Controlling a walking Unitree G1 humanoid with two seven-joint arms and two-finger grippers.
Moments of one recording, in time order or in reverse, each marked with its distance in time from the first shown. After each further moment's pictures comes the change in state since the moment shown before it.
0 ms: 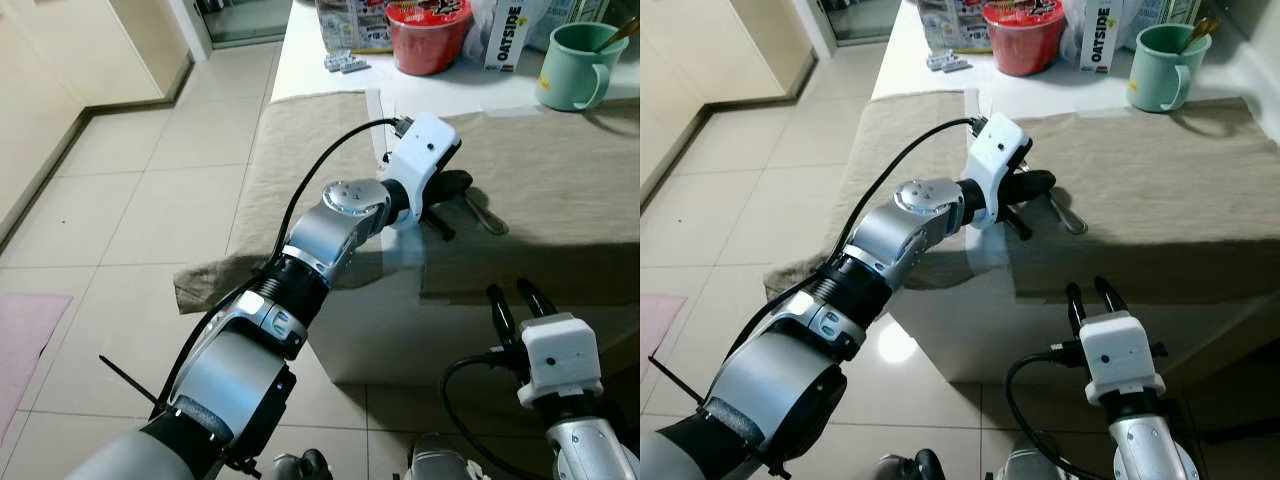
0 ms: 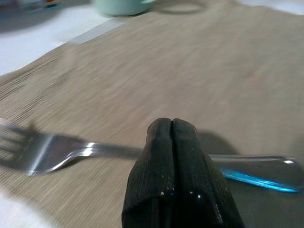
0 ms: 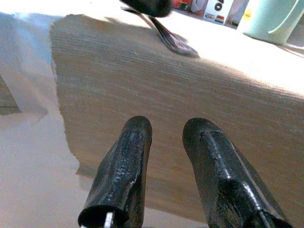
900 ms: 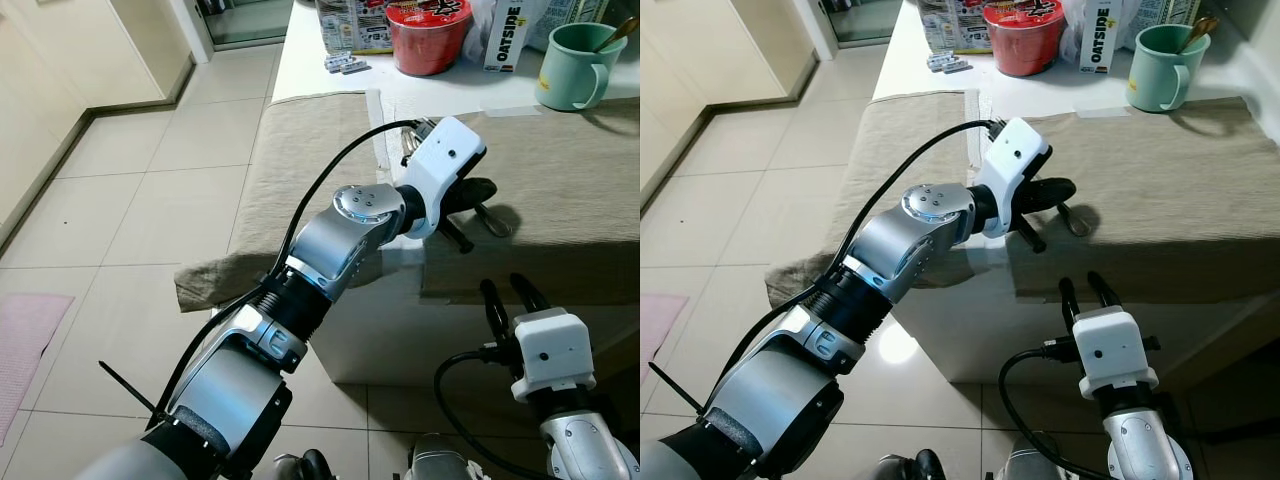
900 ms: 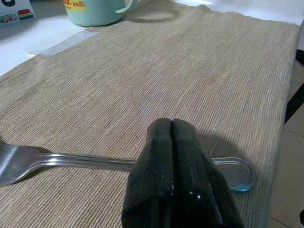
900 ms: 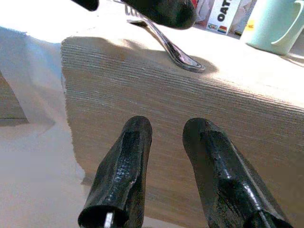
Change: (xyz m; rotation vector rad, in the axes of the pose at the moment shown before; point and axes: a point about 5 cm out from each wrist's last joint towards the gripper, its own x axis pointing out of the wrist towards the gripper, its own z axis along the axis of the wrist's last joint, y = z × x) left arm -0.002 -0.014 0.004 0.016 -0.018 -0.027; right arm 0.006 0.003 0.004 0.001 -0.026 0.010
